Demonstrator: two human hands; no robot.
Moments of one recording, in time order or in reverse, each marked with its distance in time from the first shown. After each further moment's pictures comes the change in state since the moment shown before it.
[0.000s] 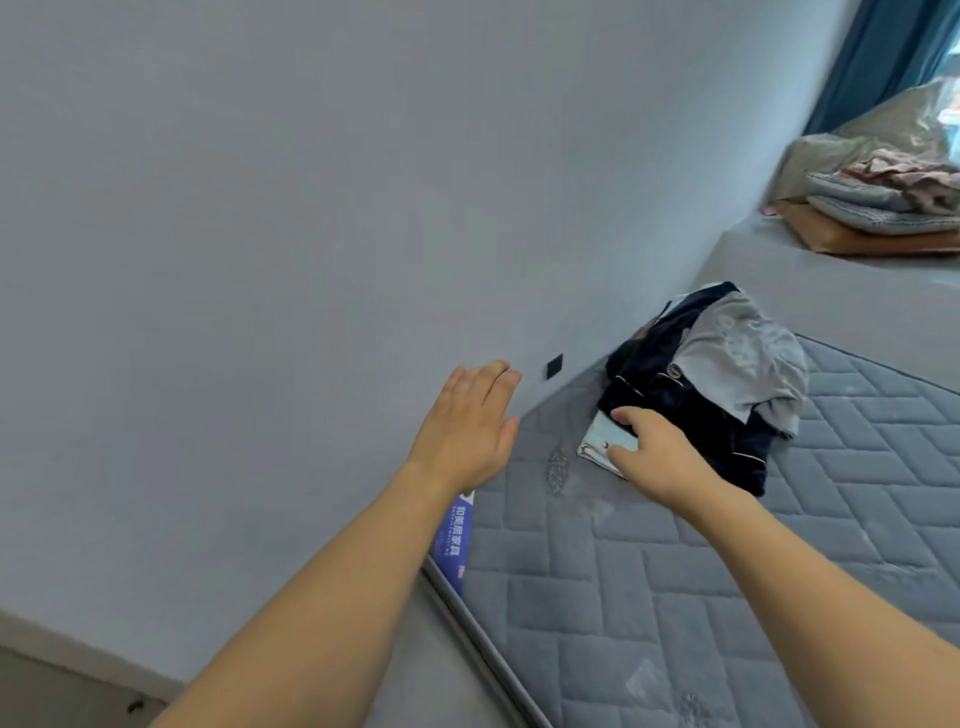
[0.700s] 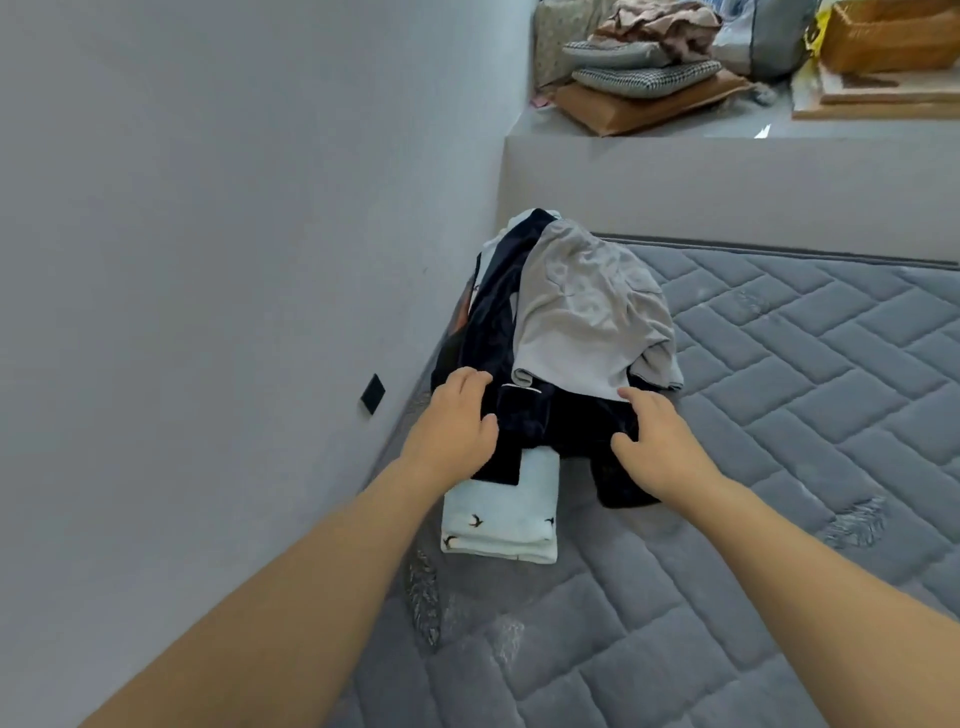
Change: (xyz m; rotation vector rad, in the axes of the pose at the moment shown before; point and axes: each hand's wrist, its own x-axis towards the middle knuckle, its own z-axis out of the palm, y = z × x) left_hand 0.421 0.068 0.372 -0.407 -0.381 0.199; right_hand 0.311 0.338 -0.029 0.089 0.286 0.469
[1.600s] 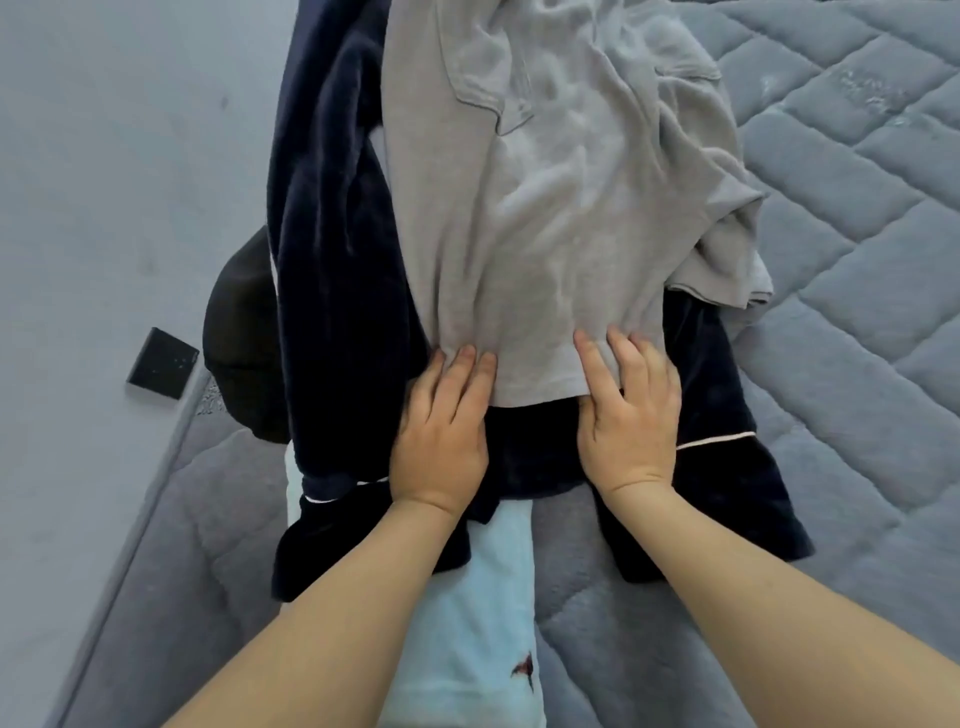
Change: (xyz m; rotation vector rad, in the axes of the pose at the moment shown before) left_hand 0.217 -0.140 0.364 0.188 0.327 0.245; right_hand 0.272 0.228 0.248 -0.376 0.636 -0.211
